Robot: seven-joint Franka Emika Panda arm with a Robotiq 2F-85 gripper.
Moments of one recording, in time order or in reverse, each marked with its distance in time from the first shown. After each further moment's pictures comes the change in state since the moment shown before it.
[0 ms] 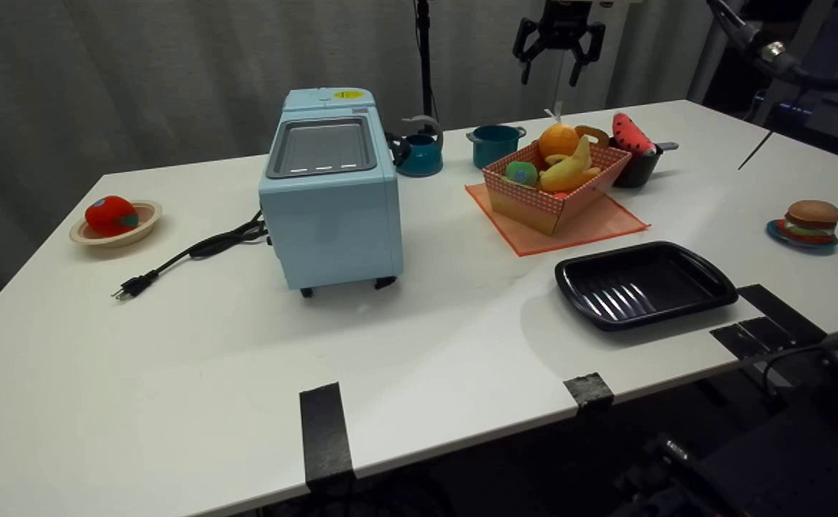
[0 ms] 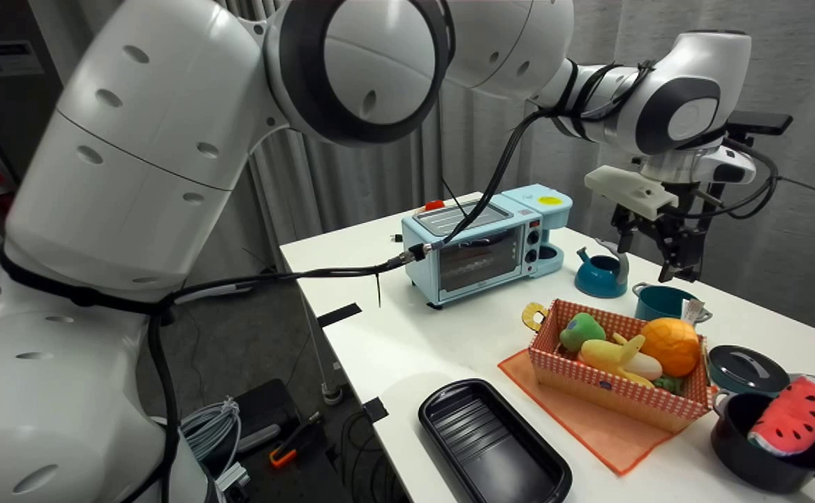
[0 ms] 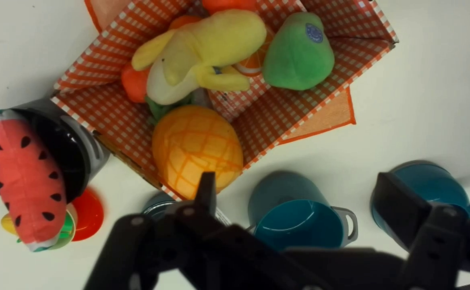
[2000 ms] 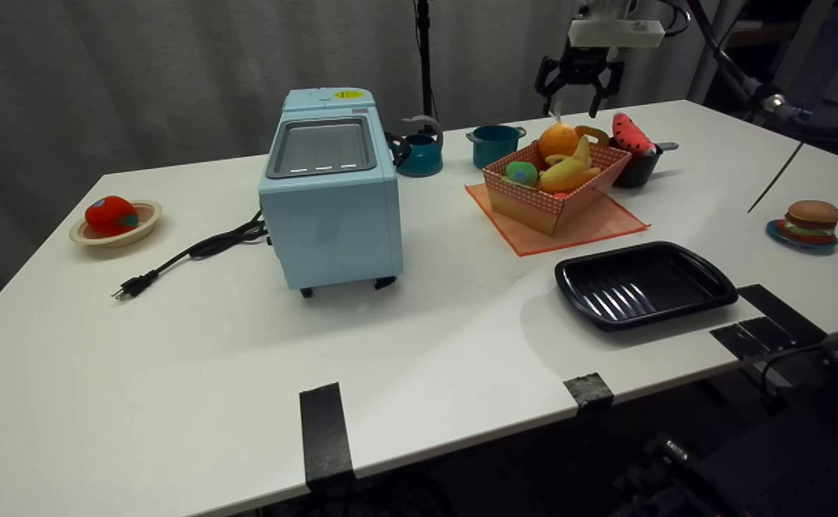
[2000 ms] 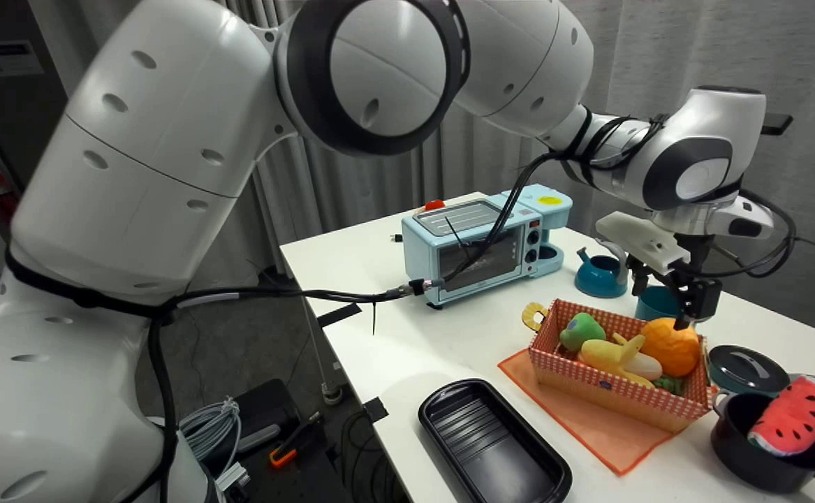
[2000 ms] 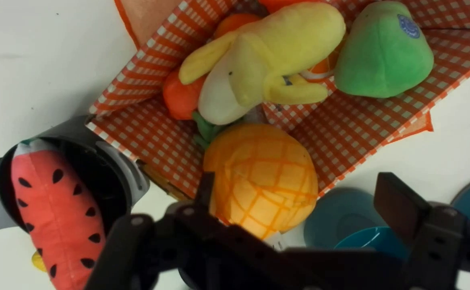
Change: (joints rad) arm -0.039 0.028 -0.015 -0.116 -0.008 0.147 -0.009
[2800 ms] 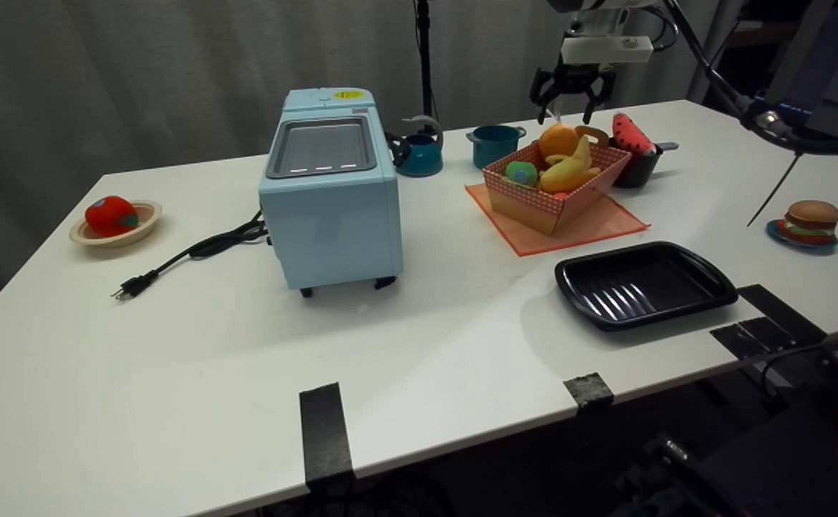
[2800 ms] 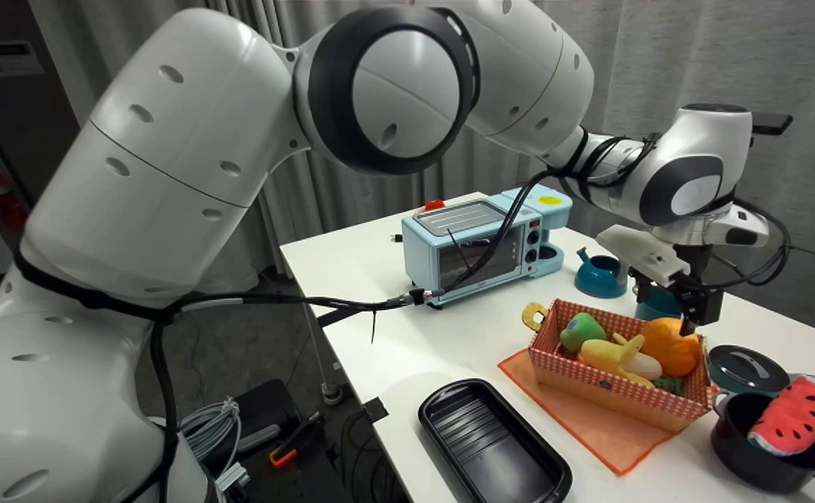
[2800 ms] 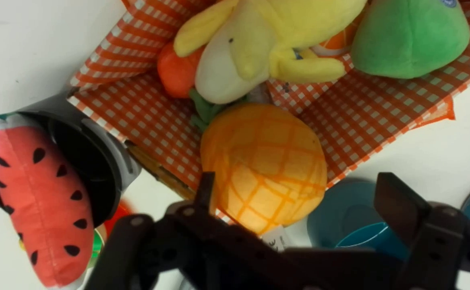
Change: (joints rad) arm 0.007 0.053 -0.001 0.030 -0.033 0.069 0.002
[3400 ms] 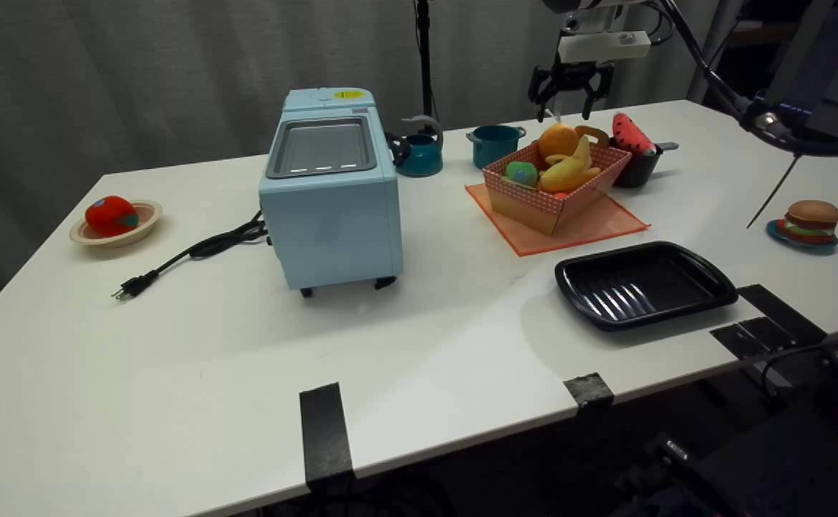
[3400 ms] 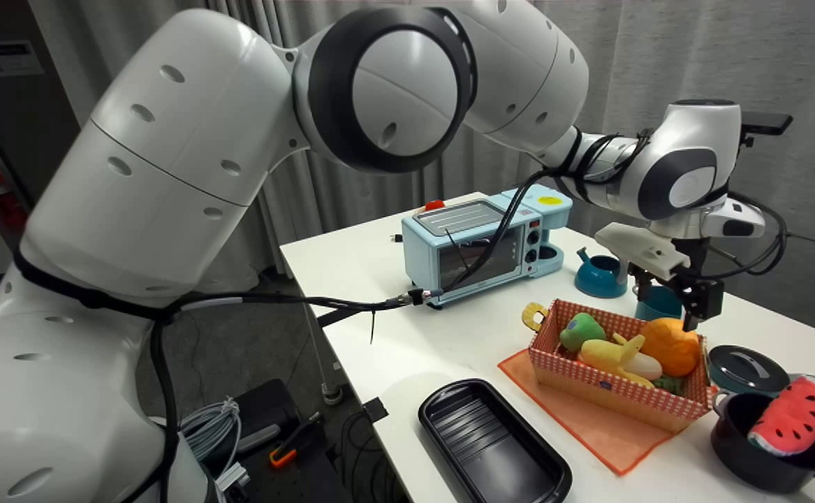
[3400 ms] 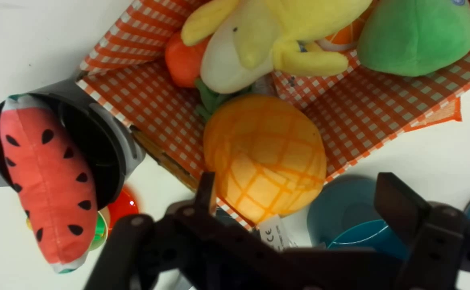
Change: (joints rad) arm 0.014 0.000 -0.004 0.011 -0.050 -0.003 0.011
